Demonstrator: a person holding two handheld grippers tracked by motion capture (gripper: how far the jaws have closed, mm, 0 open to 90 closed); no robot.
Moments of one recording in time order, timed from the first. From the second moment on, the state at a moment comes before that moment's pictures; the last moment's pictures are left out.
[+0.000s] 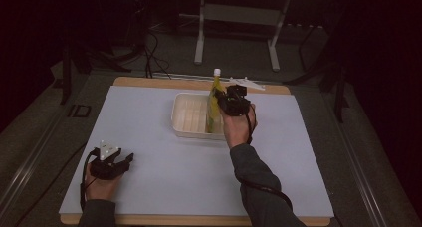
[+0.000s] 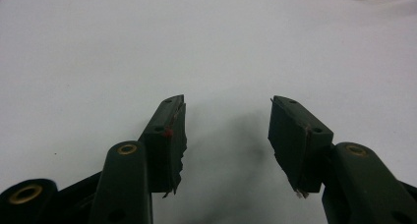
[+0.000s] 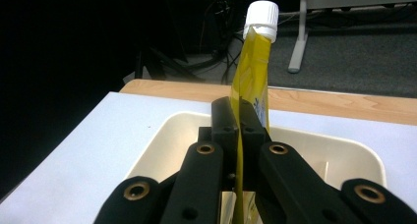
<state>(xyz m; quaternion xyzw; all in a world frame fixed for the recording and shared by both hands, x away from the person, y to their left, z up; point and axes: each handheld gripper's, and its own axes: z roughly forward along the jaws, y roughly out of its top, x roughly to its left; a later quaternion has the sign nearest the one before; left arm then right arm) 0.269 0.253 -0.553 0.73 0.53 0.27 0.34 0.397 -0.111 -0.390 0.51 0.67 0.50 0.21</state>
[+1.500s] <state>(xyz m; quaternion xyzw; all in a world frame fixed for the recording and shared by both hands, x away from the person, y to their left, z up) 0.269 0.252 -0.553 0.73 0.53 0.26 0.34 0.424 -0.095 -0.399 0.52 0.70 0.45 0.19</state>
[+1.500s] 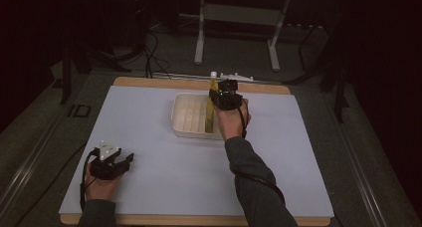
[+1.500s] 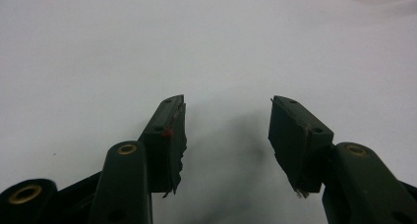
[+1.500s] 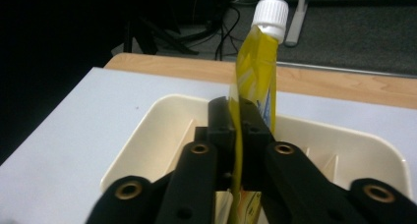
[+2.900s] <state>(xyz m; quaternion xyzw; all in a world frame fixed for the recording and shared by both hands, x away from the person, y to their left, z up) 0.268 0.252 -0.552 0.73 0.53 0.27 0.34 0.383 -0.109 -0.371 0.41 0.76 0.47 0.19</state>
